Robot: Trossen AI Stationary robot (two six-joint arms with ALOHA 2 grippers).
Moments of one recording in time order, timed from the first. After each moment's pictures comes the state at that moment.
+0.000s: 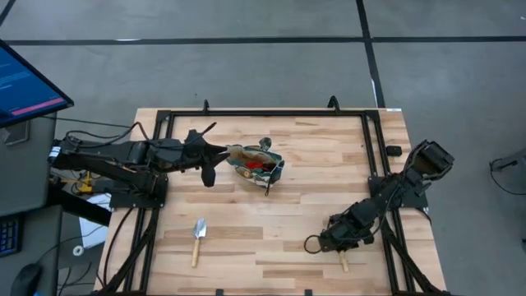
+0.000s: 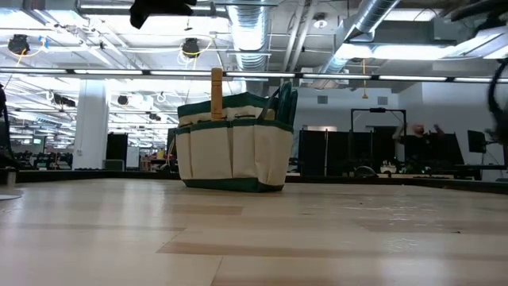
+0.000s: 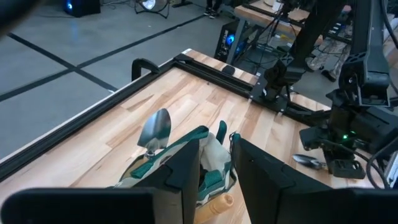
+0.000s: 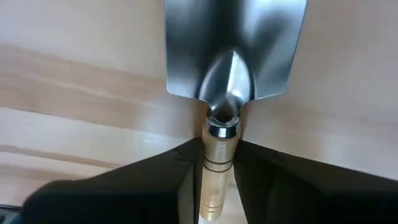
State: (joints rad) left arm -0.15 0.72 0.89 -0.31 -0.49 -0.35; right arm 0.64 1.62 0.70 -0.45 -0.30 2.02
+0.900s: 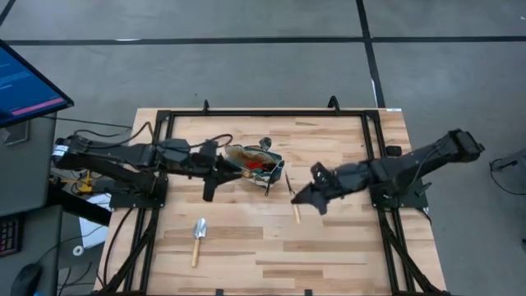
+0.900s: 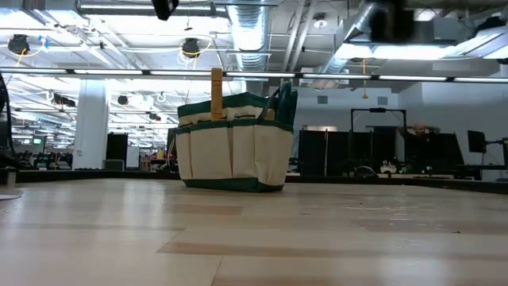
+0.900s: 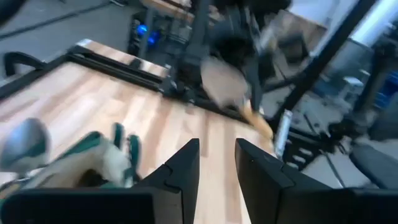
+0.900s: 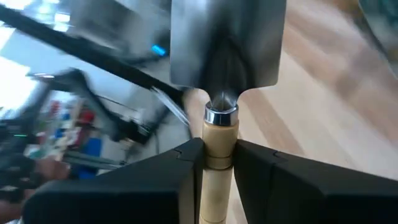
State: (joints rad) left arm -0.15 0.81 0.89 -0.11 -0.10 -0.34; right arm 0.33 1.16 0.84 -0.04 0.09 1.03
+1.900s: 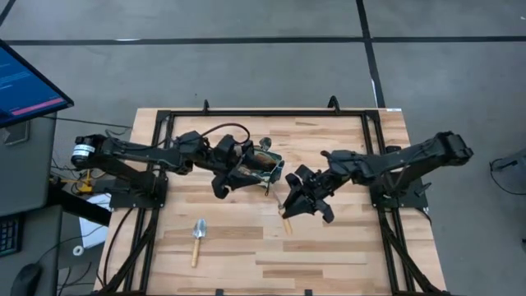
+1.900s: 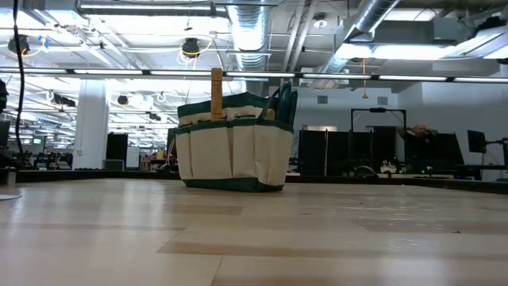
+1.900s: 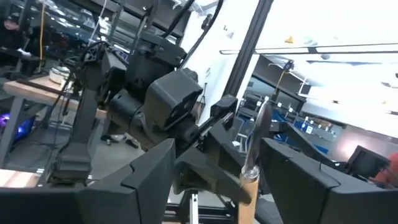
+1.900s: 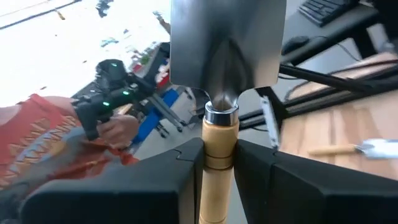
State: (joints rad) left arm -0.04 1.14 0.89 0.75 0.35 -0.43; right arm 0.23 1.33 1.02 0.27 -0.39 0.66
